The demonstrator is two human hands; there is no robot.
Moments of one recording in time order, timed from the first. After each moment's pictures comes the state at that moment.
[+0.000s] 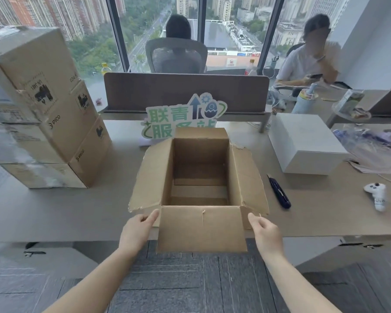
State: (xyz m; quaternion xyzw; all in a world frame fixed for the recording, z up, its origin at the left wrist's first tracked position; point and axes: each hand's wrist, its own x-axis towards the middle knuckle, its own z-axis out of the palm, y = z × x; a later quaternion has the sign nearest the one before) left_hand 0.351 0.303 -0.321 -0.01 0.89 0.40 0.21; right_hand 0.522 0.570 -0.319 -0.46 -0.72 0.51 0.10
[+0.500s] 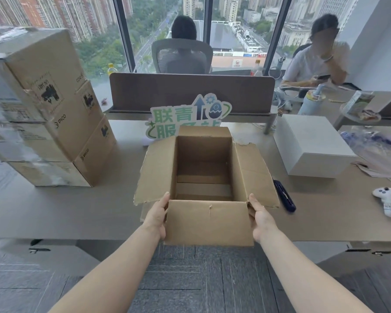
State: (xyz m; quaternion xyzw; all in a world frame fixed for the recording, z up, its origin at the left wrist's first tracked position) left_hand 0.330 0.362 -0.327 -0.22 0.59 0.69 0.37; right_hand 0.460 0.606 -0.340 -0.48 -0.39 0.78 0.11
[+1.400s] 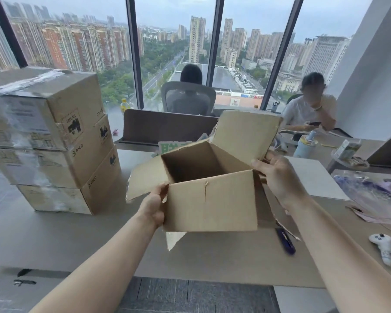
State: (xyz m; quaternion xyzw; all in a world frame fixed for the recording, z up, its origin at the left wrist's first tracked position) left_hand 0.270 0.375 -0.220 -0.13 0.48 0.82 0.29; right_hand 0.424 0.586 -0.084 -0.12 -0.78 0.57 0.23
